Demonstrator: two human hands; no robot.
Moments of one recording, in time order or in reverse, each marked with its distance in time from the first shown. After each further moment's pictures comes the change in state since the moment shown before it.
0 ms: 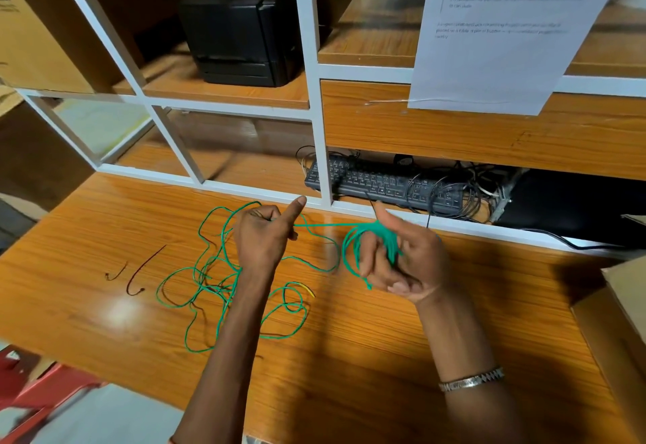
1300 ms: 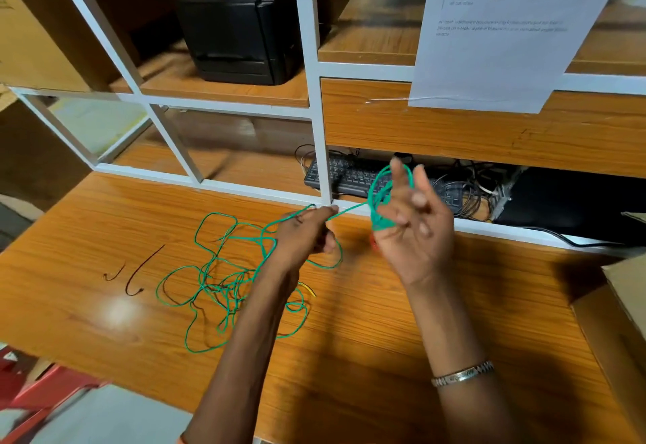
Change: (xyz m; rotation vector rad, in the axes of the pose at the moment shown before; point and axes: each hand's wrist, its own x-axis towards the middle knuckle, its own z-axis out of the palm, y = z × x) left_hand -0.018 0.032 0.030 -0.189 -0.398 -0.365; right_hand 0.018 -0.009 -0.015 0.661 0.123 -0.468
